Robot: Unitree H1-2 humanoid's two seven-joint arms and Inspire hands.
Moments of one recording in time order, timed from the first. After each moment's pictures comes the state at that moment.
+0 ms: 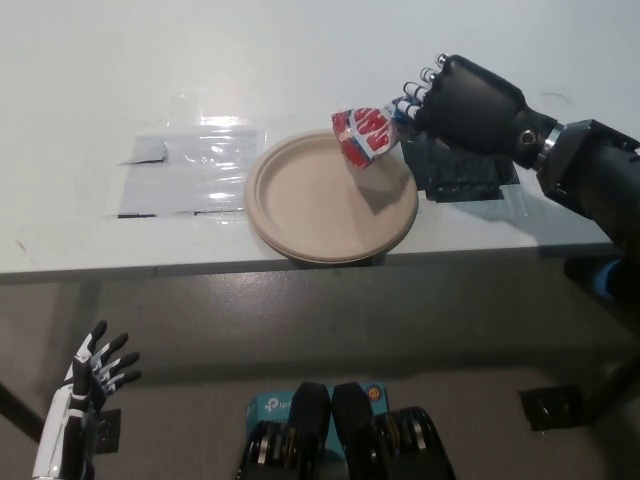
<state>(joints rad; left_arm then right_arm) 0.14 0.15 0.10 -0.15 -0.03 -0.10 -0.07 -1.22 -0.36 1.10 1.25 -1.29 -0.24 -0.99</state>
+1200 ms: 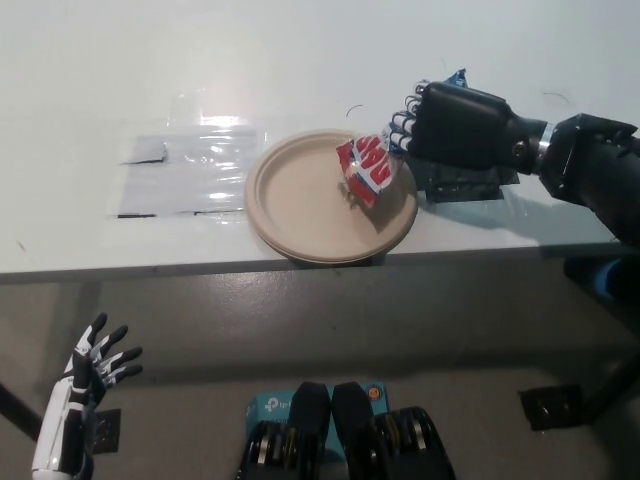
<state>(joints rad) 0.12 0.16 0.10 -0.15 -0.03 -0.10 -0.07 -1.26 -0.37 1.24 1.25 -1.44 -0.21 -1.03</state>
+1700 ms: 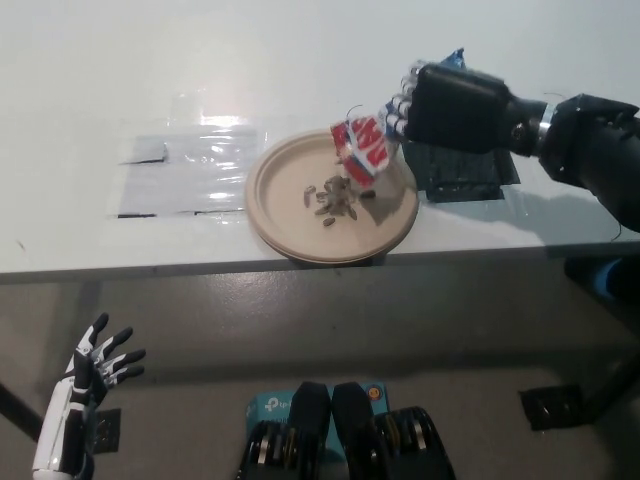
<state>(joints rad) 0.12 0.16 0.10 -0.15 -0.03 -0.10 -0.08 -1.29 -0.38 1.15 1.22 -1.44 -0.20 -1.03</state>
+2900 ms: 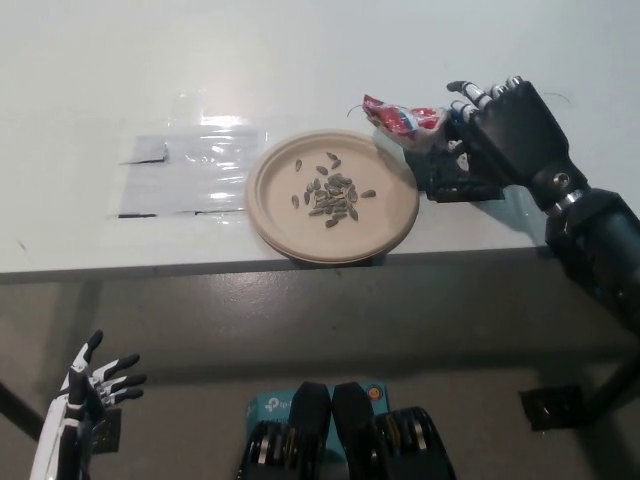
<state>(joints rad) 0.16 0.15 0.11 -0.15 -0.04 -0.10 -0.07 -1.06 -0.31 0.71 1.35 -1.11 -0.31 -1.02</state>
